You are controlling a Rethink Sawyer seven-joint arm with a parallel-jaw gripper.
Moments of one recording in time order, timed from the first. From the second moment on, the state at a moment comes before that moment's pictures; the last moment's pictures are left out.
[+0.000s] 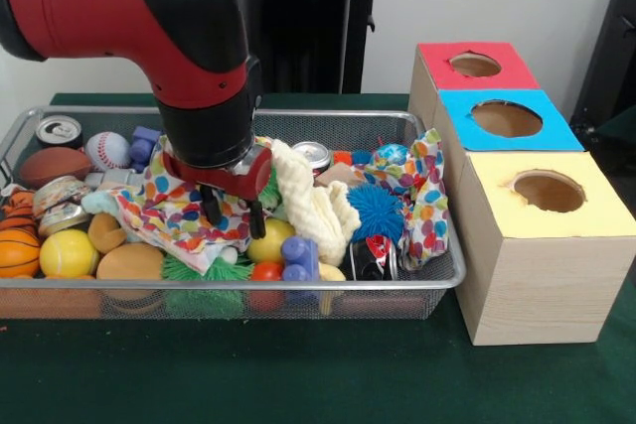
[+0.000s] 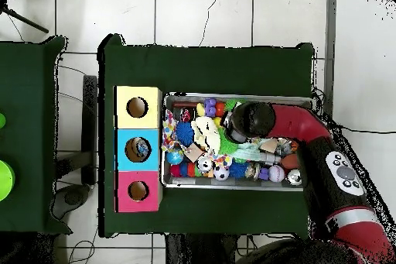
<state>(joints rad) -0.66 -0.41 0.41 1.41 -0.48 0.81 2.12</state>
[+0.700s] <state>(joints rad) -0.60 -0.42 0.41 1.40 -0.56 0.81 2.12</state>
